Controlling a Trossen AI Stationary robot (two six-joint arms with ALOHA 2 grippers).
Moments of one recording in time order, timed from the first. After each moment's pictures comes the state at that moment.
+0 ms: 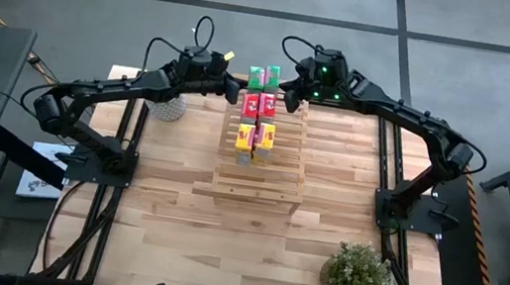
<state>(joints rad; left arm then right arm) 0.63 1.41 0.98 0.08 0.16 -0.47 -0.60 1.61 1.36 -0.27 -0.23 0.13</state>
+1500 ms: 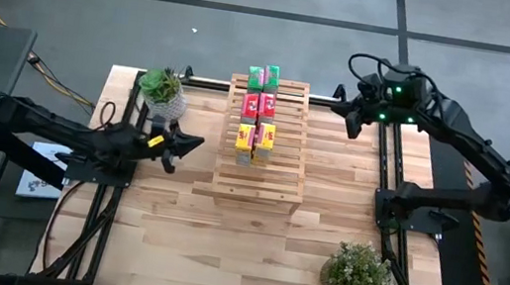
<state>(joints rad) -0.06 0.71 0.15 0.73 -0.33 -0.47 -0.56 1.08 1.36 -0.83 -0.24 0.22</state>
